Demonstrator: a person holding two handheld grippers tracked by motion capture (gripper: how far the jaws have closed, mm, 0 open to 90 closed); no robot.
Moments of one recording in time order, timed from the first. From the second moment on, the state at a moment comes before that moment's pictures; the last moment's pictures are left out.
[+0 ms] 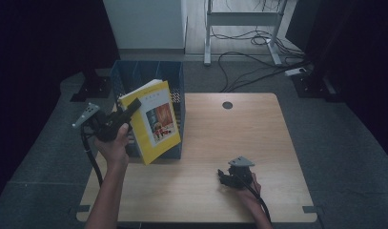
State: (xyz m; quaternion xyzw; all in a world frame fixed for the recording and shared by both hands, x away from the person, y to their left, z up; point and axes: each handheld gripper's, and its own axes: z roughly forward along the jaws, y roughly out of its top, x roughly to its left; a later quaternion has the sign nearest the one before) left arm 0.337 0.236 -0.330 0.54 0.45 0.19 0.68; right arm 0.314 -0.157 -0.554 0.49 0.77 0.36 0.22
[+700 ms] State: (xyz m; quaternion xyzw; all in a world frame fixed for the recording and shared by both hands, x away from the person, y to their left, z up) left arm 0.353 0.235 -0.328 0.54 0.46 0.20 0.67; right arm 0.314 -0.157 -0.554 0.49 0.77 0.36 0.22
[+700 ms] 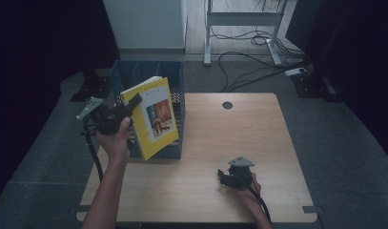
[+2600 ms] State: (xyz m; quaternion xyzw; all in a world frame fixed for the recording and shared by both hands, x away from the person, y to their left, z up) left arm 0.397 0.213 -0.327 0.54 0.50 0.25 0.63; right arm 0.314 -0.158 -0.554 0.49 0.77 0.36 0.22
